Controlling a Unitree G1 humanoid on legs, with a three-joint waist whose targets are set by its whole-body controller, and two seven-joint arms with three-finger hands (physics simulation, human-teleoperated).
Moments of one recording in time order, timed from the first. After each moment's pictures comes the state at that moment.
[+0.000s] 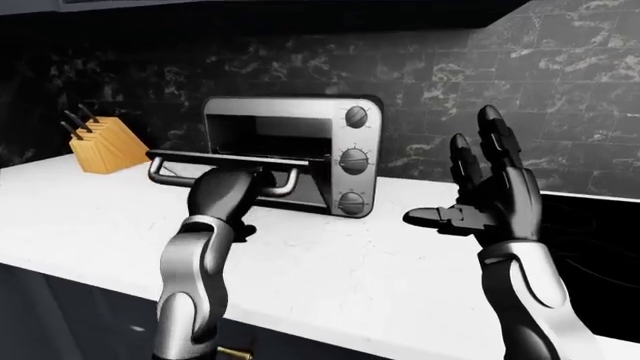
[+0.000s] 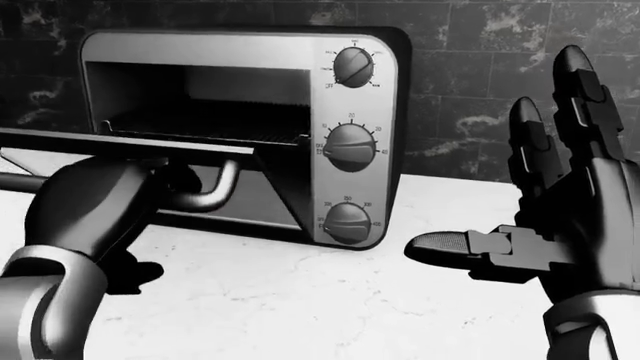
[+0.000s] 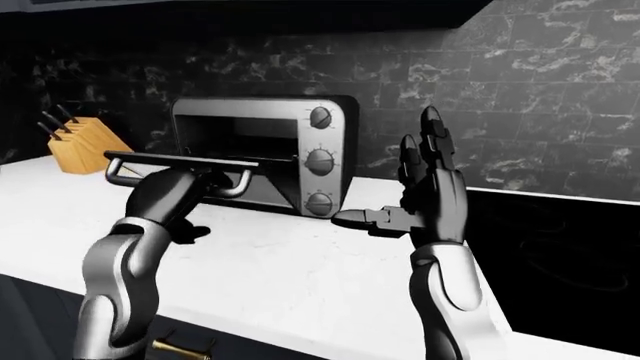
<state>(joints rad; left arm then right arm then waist) -0.30 0.15 0.01 -0.33 1.29 0.12 -0.63 -0.15 -0.09 -0.17 -0.71 0.35 0.61 -0.14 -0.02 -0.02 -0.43</state>
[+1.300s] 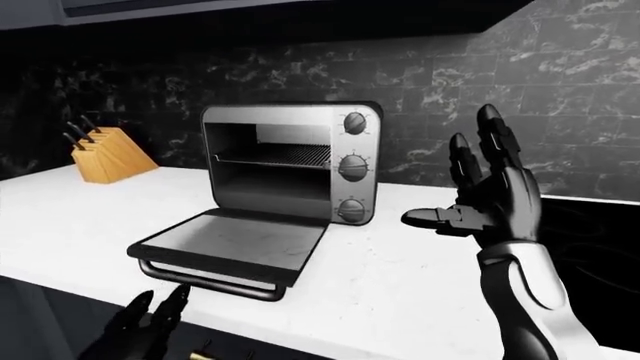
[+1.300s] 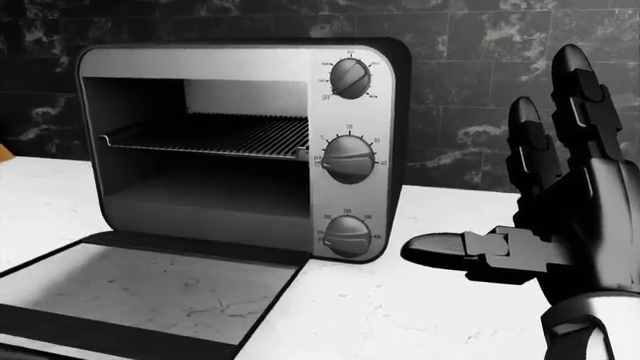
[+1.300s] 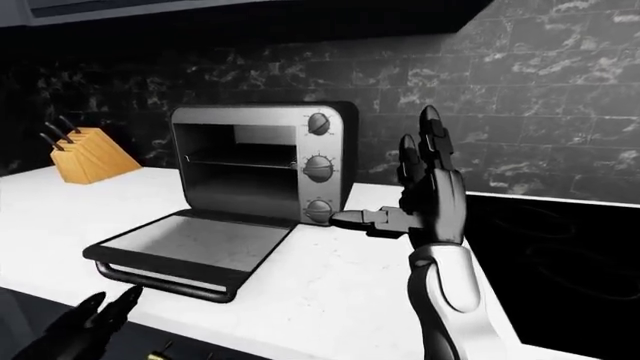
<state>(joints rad) 0.41 -0.03 0.74 -0.62 1.04 -0.54 -0.92 -0.15 -0.08 -0.16 -0.72 0.33 0.61 -0.14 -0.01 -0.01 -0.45</state>
